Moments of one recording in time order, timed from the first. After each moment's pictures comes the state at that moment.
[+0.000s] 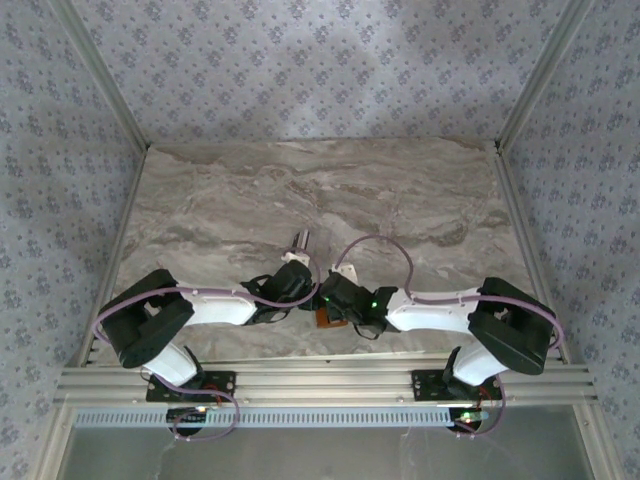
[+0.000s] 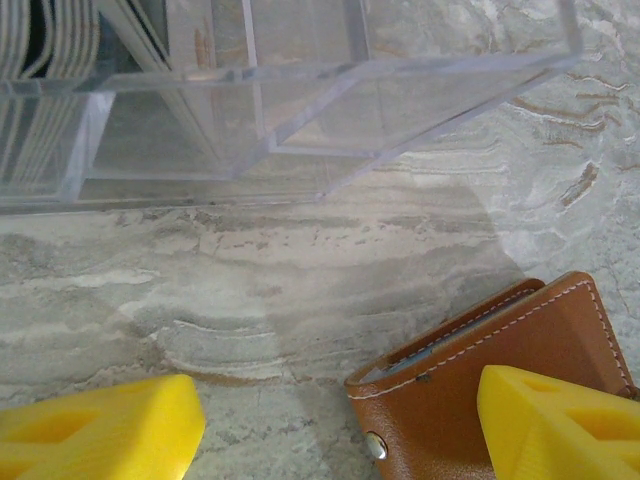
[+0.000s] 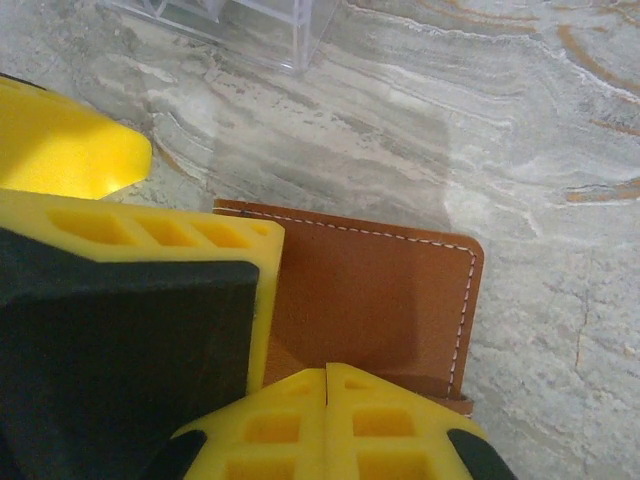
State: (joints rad) left arm -0.94 1.58 0.58 0.14 -0.15 -0.68; right arm 1.10 1.51 0.67 -0.17 0.26 0.77
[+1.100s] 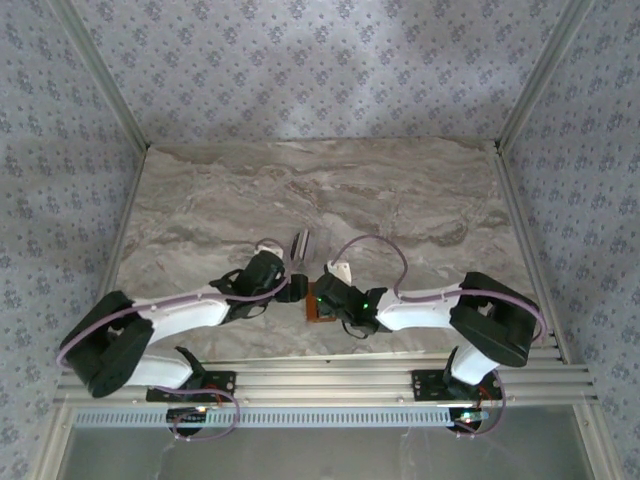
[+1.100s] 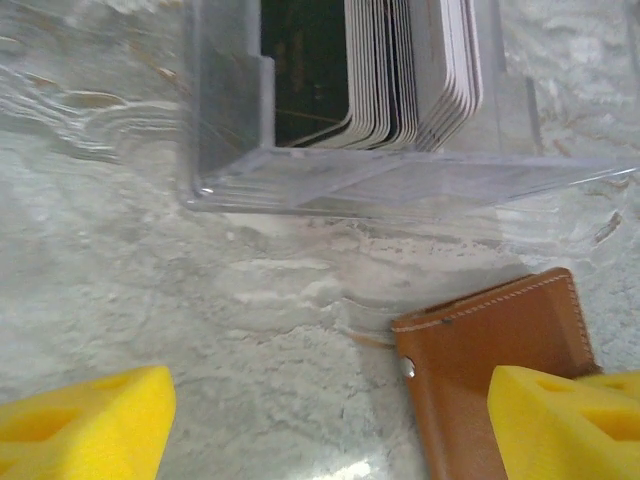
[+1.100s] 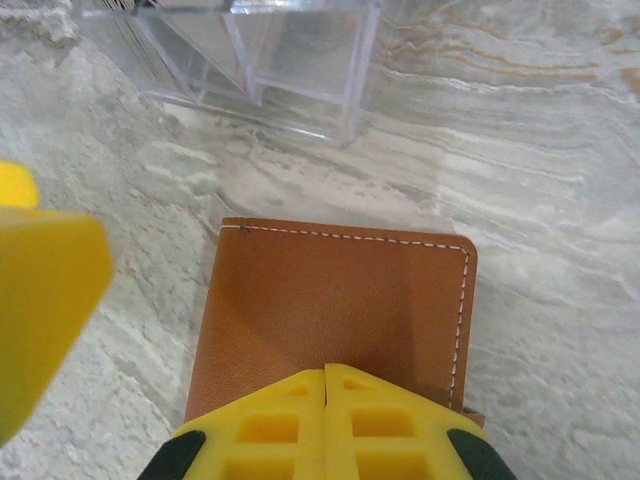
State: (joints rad) left arm -0.79 1.29 0.50 -0.02 -0.07 -0.66; right arm 1.09 1.61 0.68 -0.01 0.29 0.87
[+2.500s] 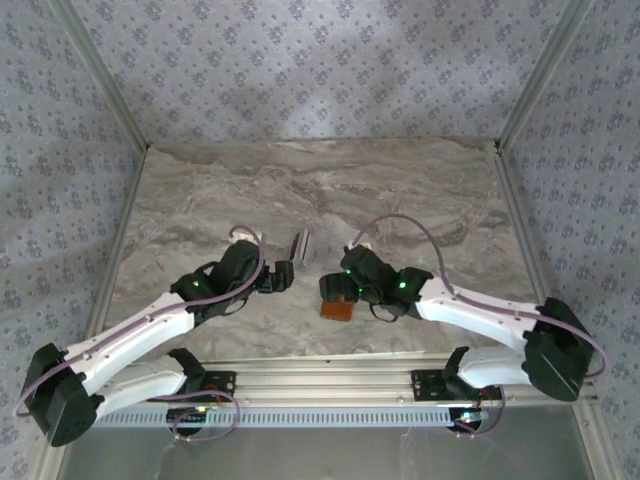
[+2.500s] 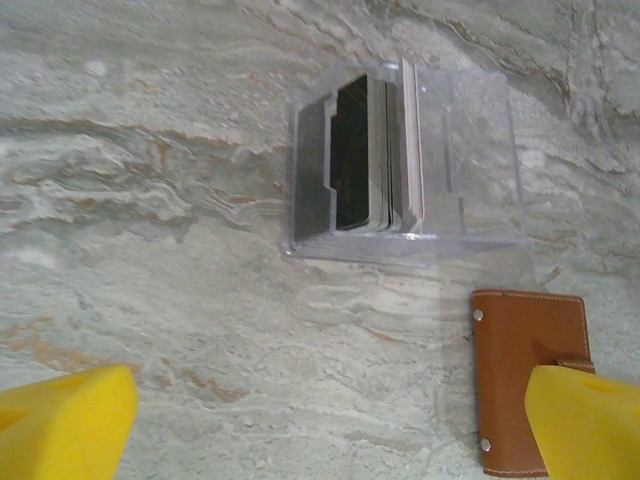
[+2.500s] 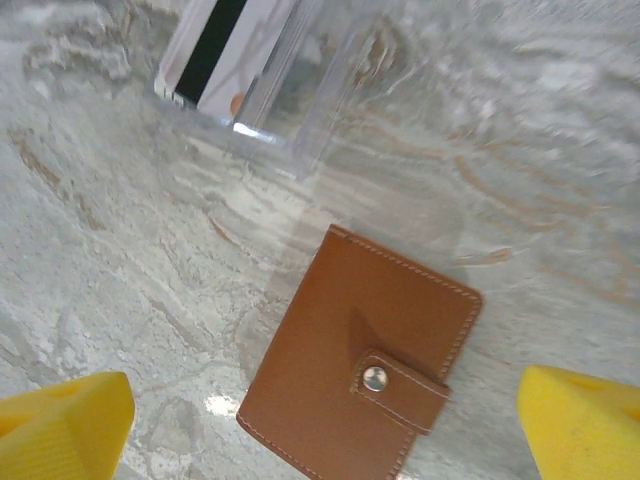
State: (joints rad) left arm -0.79 0.99 0.69 -0.48 -0.23 -0.64; right arm 0.94 1.23 0.78 -0.42 0.17 0.67
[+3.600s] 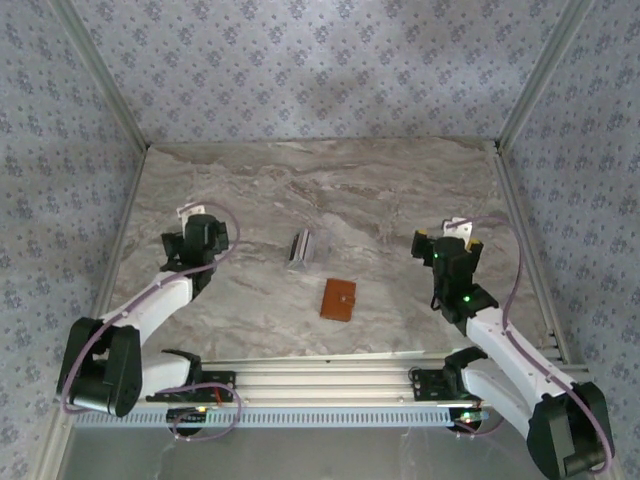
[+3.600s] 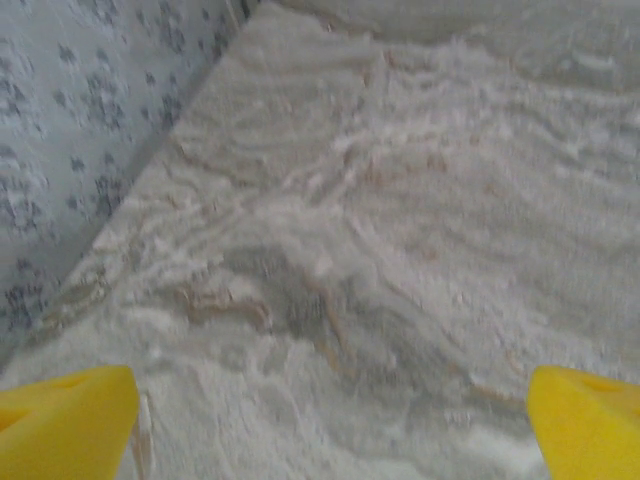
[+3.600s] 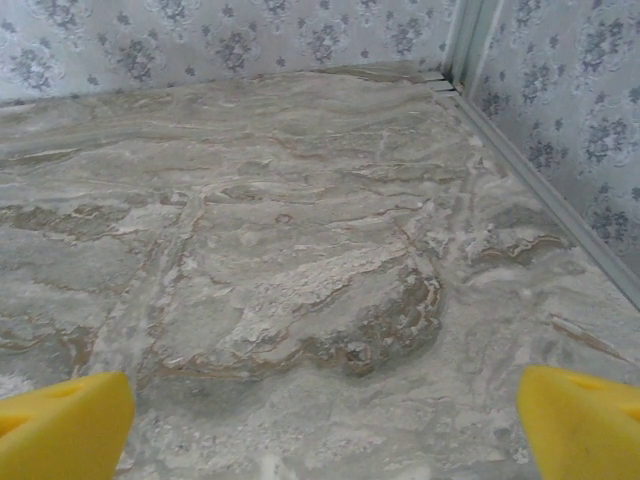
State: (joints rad) left arm -0.24 1.21 0.57 0.07 -0.58 -0.18; right arm 0.33 0.85 0.40 0.01 0.53 0.22
